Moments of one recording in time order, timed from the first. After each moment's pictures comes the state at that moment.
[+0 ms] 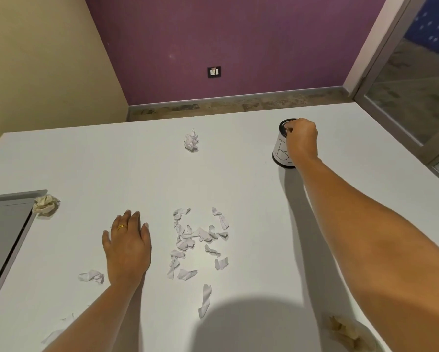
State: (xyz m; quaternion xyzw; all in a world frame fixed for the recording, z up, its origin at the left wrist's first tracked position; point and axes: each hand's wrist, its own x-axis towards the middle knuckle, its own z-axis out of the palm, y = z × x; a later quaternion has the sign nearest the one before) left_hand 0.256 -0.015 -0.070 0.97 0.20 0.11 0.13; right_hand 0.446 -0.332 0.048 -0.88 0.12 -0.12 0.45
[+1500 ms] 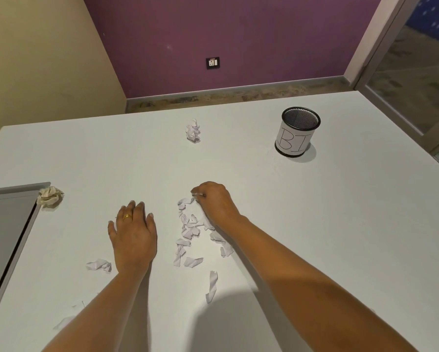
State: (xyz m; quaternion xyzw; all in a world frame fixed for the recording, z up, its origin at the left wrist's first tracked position) left_hand 0.254 -0.017 -0.065 0.96 0.20 0.10 0.15; right_hand 0.332 -0.183 -0.036 -0.91 -0.12 0.09 0.40
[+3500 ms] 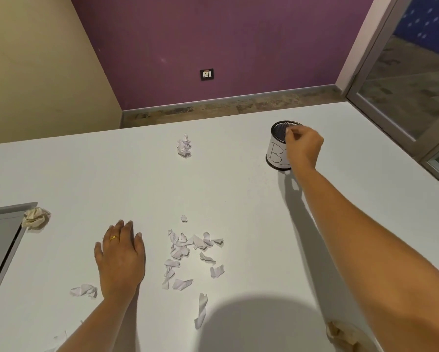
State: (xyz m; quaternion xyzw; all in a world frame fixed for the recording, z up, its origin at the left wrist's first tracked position) left_hand 0.255 -0.020 -0.062 0.96 0.20 0.11 0.14; right_hand 0.436 -0.340 0.039 -0.83 0.20 -0.22 0.48
